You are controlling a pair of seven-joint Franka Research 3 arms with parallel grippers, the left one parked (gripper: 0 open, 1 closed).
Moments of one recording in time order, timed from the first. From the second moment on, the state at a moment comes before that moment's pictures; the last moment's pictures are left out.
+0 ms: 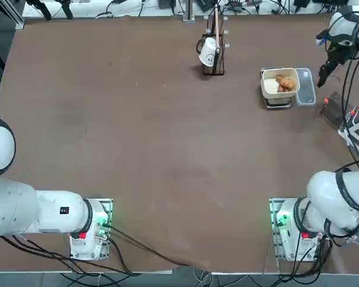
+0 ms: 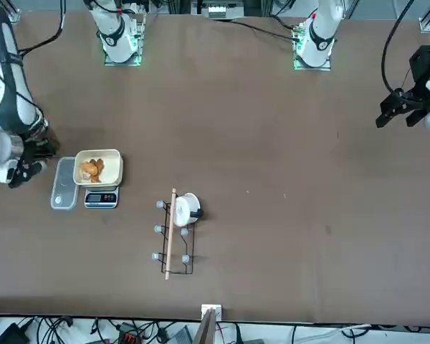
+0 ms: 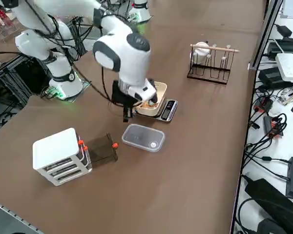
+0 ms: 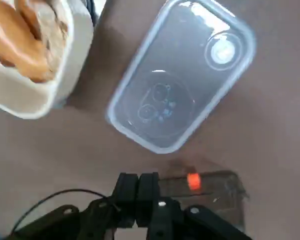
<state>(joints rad) -0.67 0.41 0.40 -1.88 -0.30 1.97 -0.73</state>
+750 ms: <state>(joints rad) -0.75 0.45 0.40 -2.04 -0.44 2.26 -0.79</state>
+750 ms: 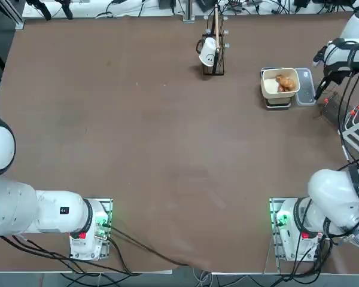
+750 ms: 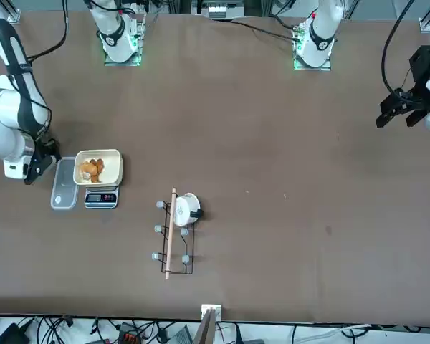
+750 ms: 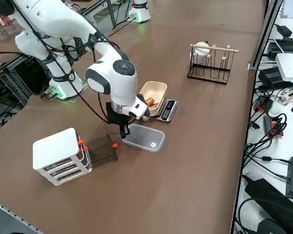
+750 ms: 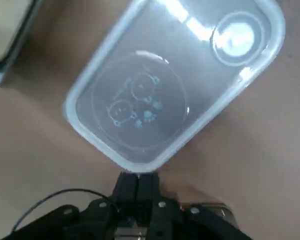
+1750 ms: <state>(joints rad) -0.83 0.45 0.39 -2.10 -0.55 2.29 -0.79</state>
